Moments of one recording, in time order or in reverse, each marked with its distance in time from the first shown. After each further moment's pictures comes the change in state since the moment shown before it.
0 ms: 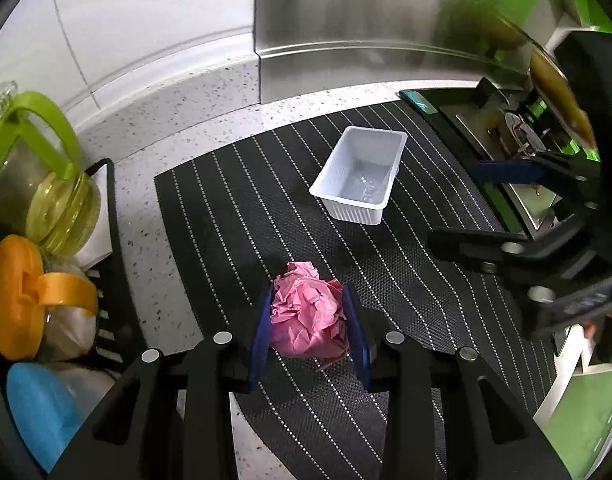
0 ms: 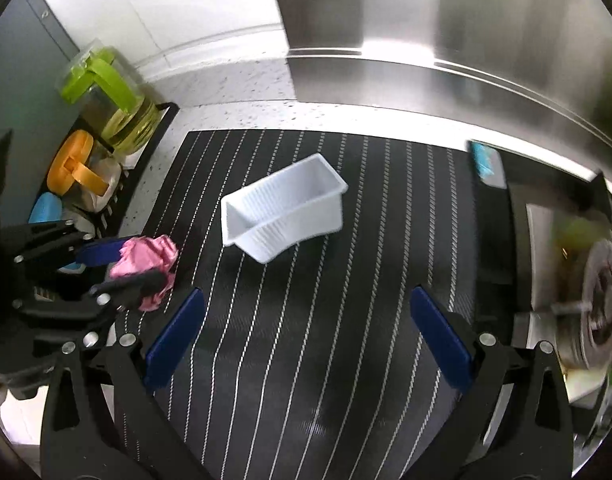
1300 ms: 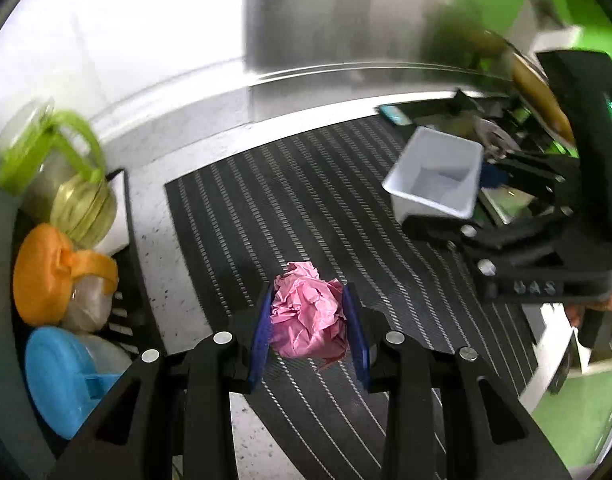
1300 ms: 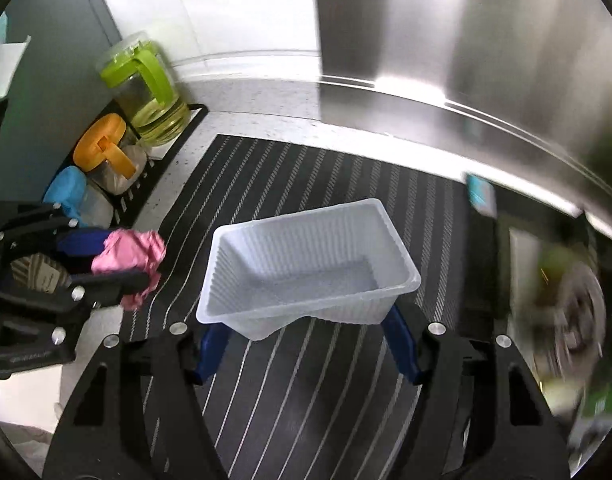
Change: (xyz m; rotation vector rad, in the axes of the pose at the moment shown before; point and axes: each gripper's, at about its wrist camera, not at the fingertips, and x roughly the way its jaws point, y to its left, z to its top) left arm -0.047 -0.023 -0.014 0.045 -0.047 -0.013; right arm -0.047 0.010 -0.019 -0.080 -0.077 -0.039
